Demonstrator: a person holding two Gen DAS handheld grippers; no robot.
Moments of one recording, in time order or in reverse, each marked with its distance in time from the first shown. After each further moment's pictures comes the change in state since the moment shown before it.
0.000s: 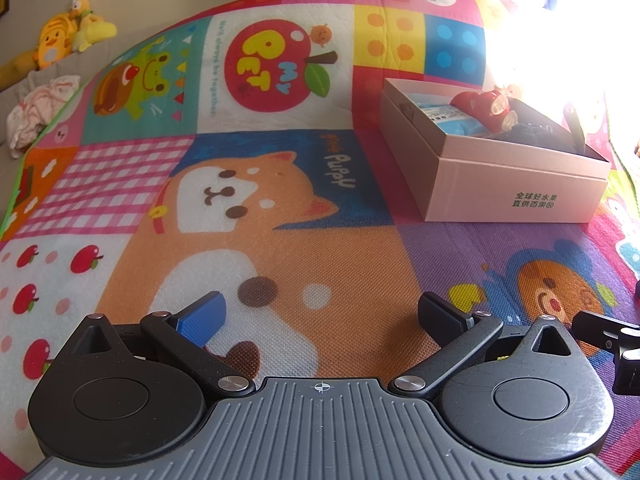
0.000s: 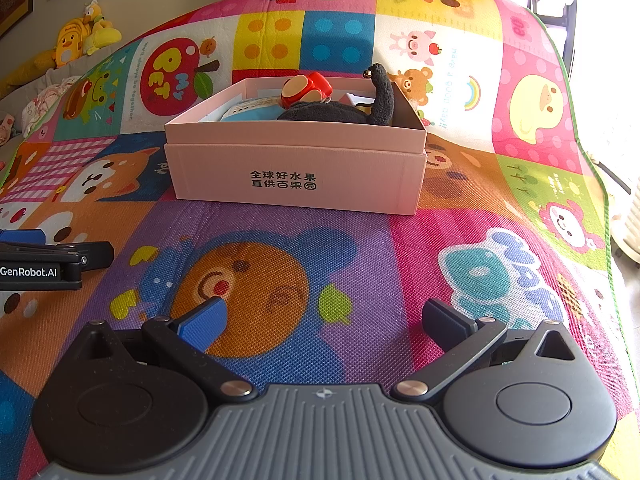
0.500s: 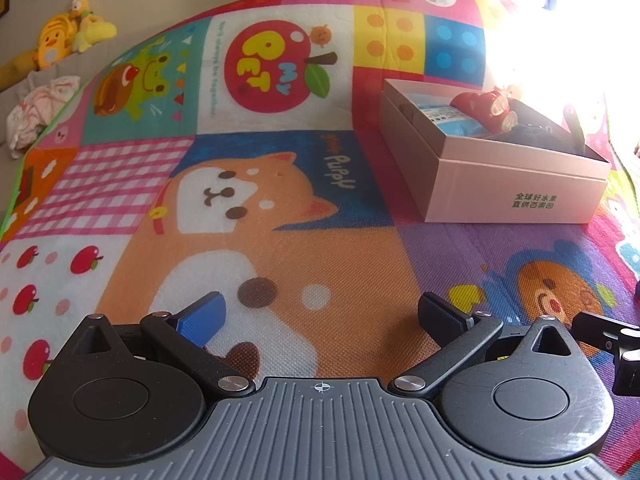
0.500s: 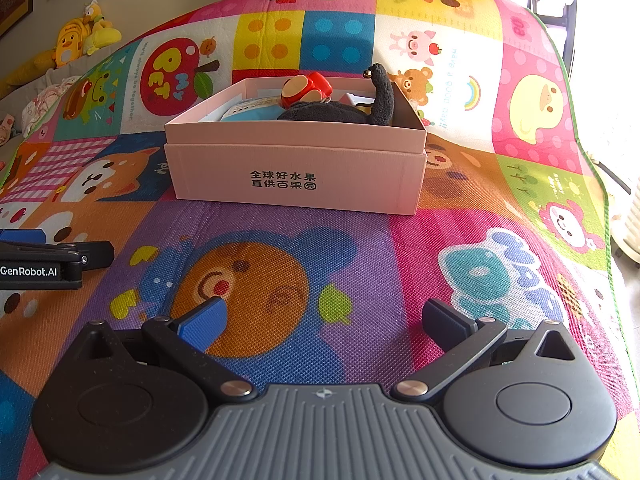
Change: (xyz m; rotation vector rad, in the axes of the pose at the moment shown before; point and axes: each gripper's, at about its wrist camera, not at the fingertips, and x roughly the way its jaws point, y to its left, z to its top) left arm -0.001 0.000 0.000 0.000 0.000 -0.002; right arm 0.000 0.000 0.000 0.000 0.000 0.000
